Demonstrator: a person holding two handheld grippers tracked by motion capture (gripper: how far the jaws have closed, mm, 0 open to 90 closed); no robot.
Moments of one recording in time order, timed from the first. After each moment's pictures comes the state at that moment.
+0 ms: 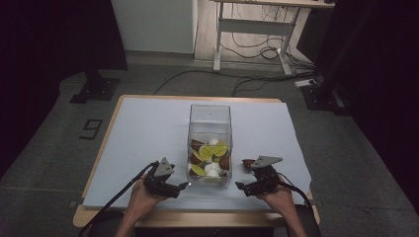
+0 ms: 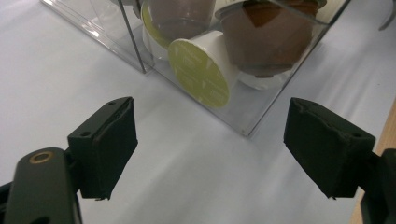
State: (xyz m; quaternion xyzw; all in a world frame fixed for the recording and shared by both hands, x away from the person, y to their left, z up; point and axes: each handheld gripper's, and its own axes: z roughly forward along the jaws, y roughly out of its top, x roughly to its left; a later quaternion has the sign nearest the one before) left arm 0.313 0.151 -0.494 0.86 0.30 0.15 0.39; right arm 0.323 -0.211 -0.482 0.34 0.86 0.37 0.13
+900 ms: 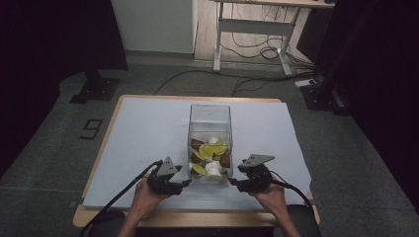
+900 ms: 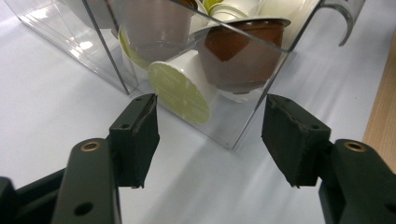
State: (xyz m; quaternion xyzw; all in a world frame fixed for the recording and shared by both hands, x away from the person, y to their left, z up) left arm 0.315 0.142 -0.489 0.86 0.27 0.14 0.41; right arm 0.322 -0.186 -0.468 0.31 0.86 0.38 0.12
